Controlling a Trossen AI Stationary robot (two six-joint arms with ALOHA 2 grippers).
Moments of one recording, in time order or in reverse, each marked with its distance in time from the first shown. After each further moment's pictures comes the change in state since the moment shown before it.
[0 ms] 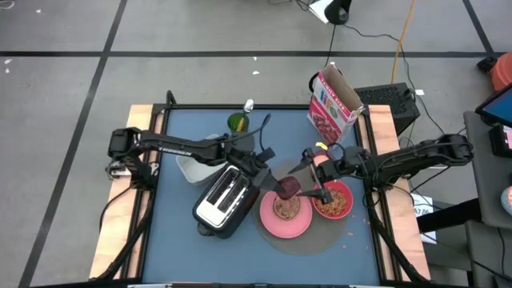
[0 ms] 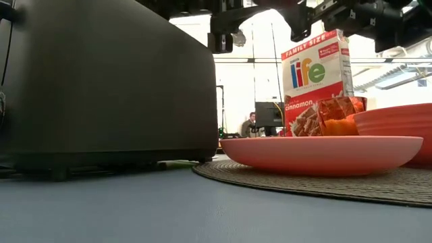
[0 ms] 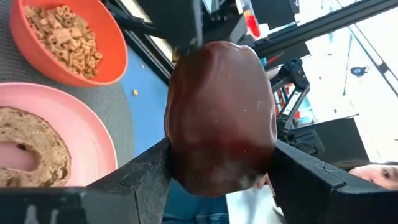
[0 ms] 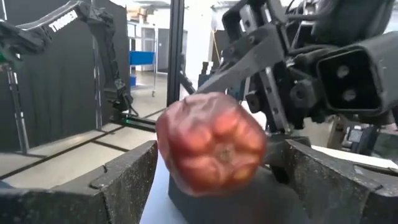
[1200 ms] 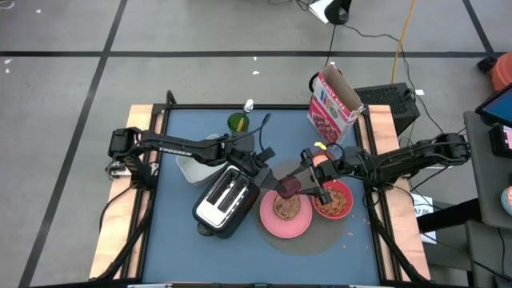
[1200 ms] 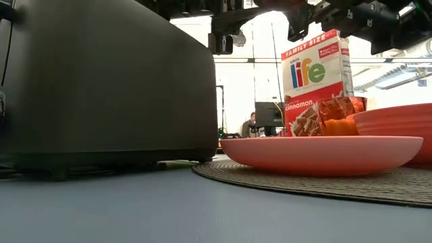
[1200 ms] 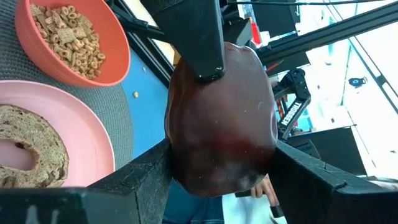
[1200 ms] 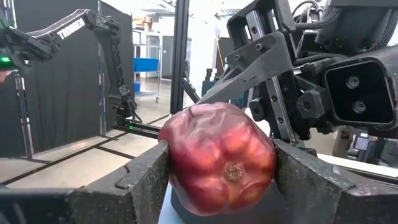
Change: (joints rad) left arm 0.006 0.006 0.000 0.012 -0.024 -0.039; right arm 0.003 0.050 0.000 0.082 -0.027 0.014
